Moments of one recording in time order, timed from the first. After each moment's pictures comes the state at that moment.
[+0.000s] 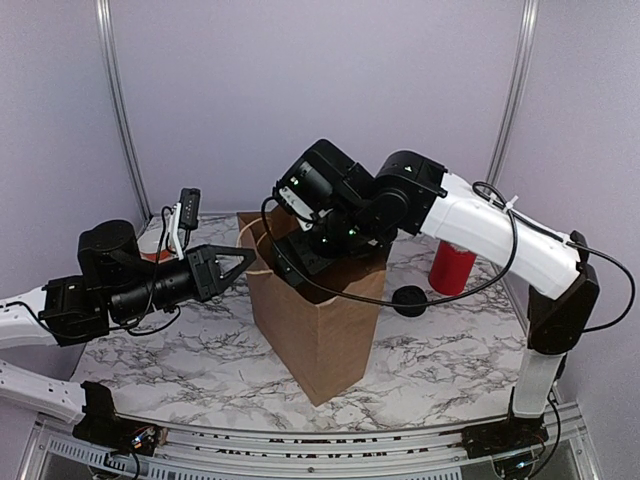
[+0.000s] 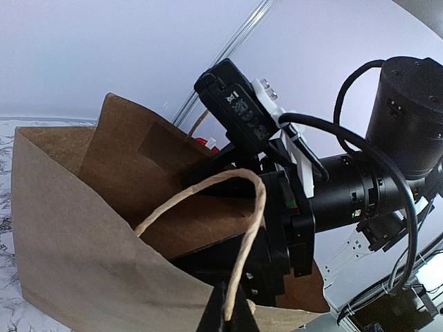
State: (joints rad) left arm -1.11 0.93 0.81 0.04 -0.15 -0.66; right arm 1.15 1.90 2.13 -1.14 0.31 0.33
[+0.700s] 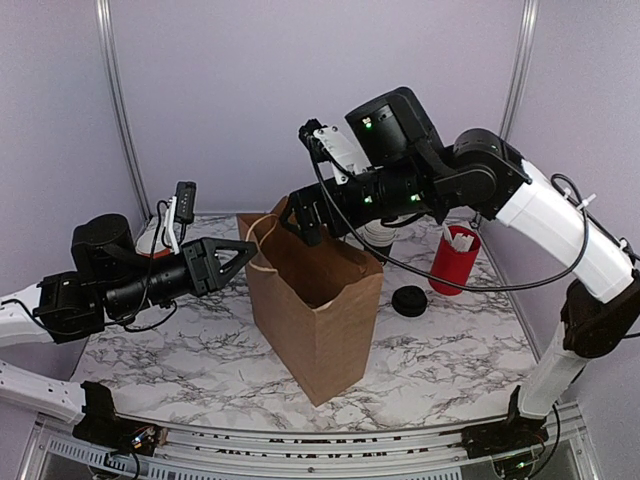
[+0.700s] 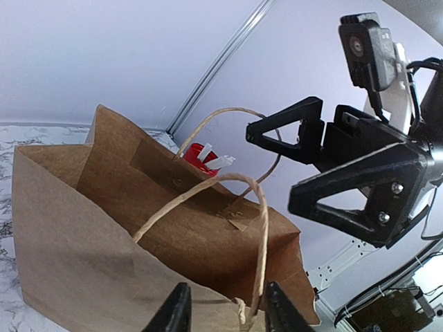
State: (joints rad) left arm -1.11 0.93 0.84 0.02 -0.15 -0.67; right arm 1.15 1.70 2.07 -0.97 0.25 0.29
